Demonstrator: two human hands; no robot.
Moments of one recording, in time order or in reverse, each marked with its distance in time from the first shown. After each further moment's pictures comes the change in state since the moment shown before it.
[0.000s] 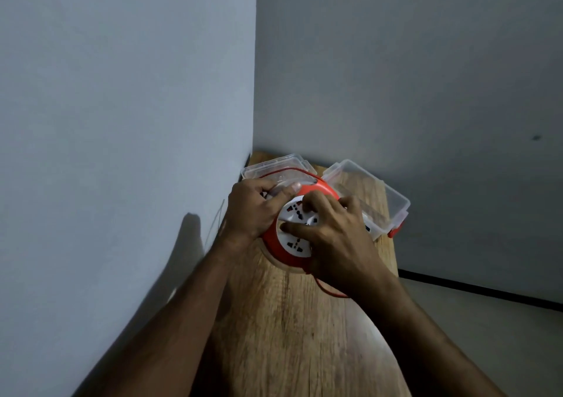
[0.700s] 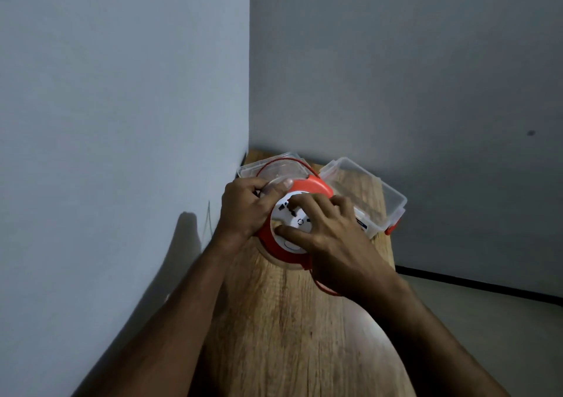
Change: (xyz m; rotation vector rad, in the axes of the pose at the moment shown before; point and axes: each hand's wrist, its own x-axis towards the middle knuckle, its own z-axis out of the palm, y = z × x) left_hand 0.003 -0.006 0.002 0.014 0.011 -0.073; right_hand -0.002 0.002 -0.003 -0.042 -0.028 -0.098
